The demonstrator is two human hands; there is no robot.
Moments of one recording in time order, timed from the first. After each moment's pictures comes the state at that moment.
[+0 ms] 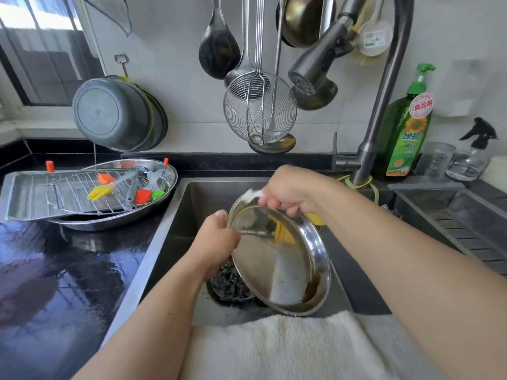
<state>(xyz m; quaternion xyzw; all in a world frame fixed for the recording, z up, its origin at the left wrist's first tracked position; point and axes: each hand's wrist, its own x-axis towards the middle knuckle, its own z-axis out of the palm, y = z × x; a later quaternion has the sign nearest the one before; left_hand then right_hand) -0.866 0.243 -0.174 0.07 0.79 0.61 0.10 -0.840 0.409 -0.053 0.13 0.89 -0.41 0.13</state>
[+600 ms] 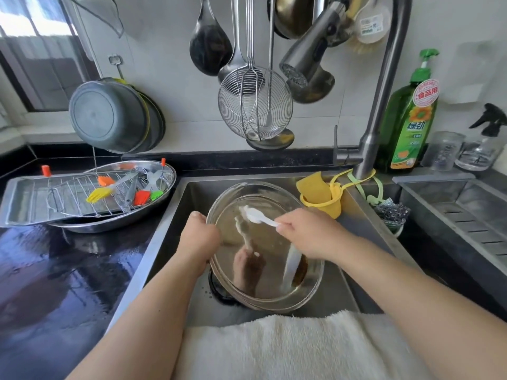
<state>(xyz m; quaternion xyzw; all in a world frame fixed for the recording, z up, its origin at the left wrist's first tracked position) -0.879 0.231 -0.177 -0.07 0.82 0.56 0.05 -0.799 0.447 -0.142 0.00 0.98 -0.19 -0.01</state>
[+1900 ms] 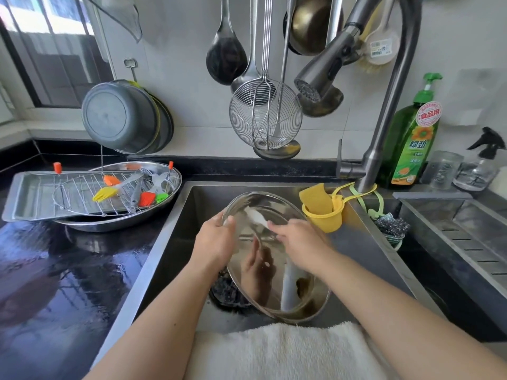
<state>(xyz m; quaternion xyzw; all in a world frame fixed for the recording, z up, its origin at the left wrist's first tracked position) -0.857 0.243 -0.164 0.03 0.79 0.61 0.04 -0.831 0.447 -0.179 0.02 0.99 -0.15 -0.04</state>
